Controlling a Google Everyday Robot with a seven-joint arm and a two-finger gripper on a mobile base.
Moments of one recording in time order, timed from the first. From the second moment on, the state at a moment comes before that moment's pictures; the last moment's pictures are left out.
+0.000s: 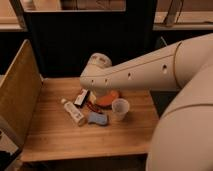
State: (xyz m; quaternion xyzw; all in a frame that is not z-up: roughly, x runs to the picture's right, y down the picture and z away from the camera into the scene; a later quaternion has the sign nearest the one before) arm -0.011 0.032 0.716 -0.11 0.12 0.47 0.87
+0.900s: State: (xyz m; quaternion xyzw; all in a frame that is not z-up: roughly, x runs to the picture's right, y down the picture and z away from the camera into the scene) arm -0.041 0.099 0.784 -0.24 0.15 0.38 0.88
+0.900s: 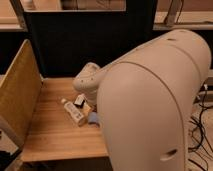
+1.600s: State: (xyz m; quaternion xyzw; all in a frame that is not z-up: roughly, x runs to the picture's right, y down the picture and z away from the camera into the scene) arm -0.033 0.109 0.791 -0.25 0.15 0.40 0.87
